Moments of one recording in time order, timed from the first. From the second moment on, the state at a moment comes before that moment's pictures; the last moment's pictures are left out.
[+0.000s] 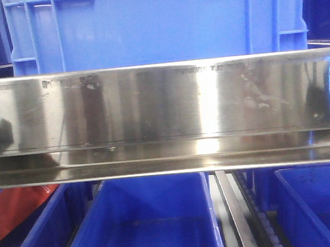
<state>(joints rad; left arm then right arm) 0.00 0.01 0.00 -0.01 0.05 0.05 0.04 0.01 -0.01 0.11 0.14 -0.13</state>
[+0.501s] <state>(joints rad) 0.00 0.01 0.00 -0.01 0.05 0.05 0.04 0.00 0.00 0.12 0.09 -0.12</state>
